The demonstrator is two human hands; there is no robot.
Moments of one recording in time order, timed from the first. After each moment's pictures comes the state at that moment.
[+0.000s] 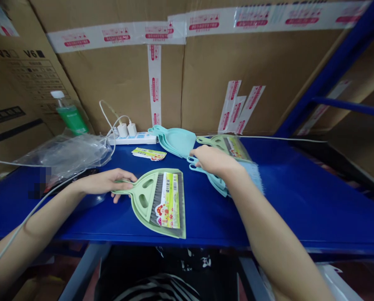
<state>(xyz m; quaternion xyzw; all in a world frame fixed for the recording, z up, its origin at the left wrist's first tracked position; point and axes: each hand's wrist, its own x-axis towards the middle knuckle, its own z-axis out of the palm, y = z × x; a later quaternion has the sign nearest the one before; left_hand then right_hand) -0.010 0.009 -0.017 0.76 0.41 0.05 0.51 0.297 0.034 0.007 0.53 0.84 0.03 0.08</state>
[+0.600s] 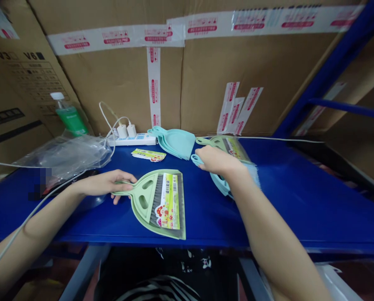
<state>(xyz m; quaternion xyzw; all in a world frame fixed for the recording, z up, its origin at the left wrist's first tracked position) -0.010 0.008 -0.016 0.76 0.41 0.05 0.50 0.298 0.034 0.008 0.55 0.83 0.04 0.10</state>
